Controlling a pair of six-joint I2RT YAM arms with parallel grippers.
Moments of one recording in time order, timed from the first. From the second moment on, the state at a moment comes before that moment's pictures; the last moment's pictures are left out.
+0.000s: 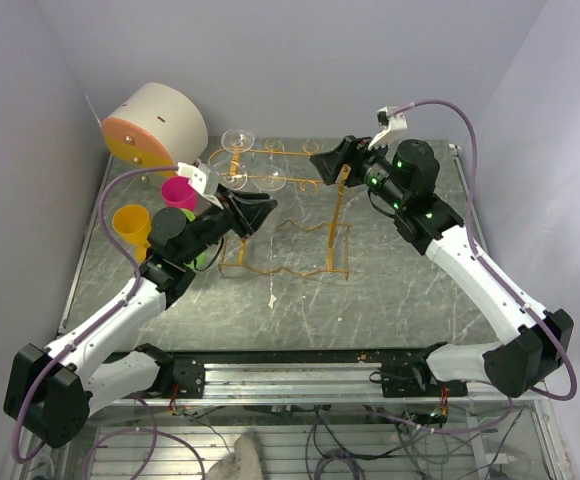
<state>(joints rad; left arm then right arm) -0.52 1.03 0.69 0.57 0.32 -0.45 0.50 1.30 1.25 0.00 -0.14 0.38</state>
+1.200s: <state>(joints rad) -0.49 0.67 0.62 0.06 0.35 -0.41 0.50 1.31 1.32 -0.13 -0.11 0.38</state>
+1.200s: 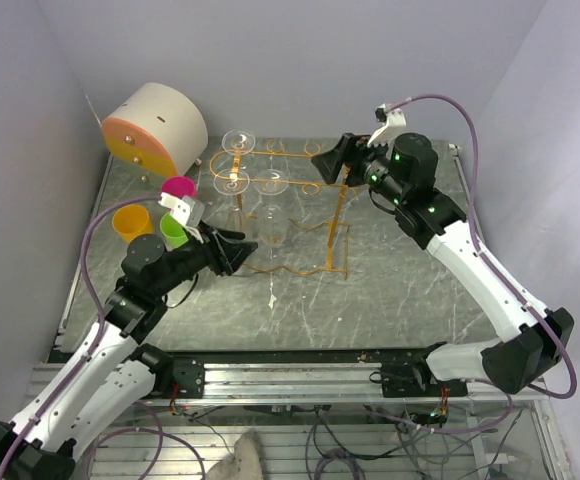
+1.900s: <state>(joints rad) -0.48 0.58 0.97 -0.58 0.34 0.02 0.50 1.38 1.56 -0.34 -0.12 0.34</state>
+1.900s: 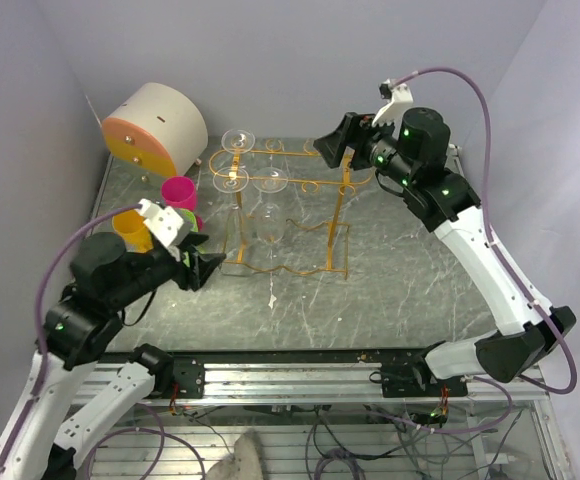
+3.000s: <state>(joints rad) 0.24 1.50 1.79 -1.21 0.14 0.33 0.50 0.99 1.37 -0.56 0.05 0.24</state>
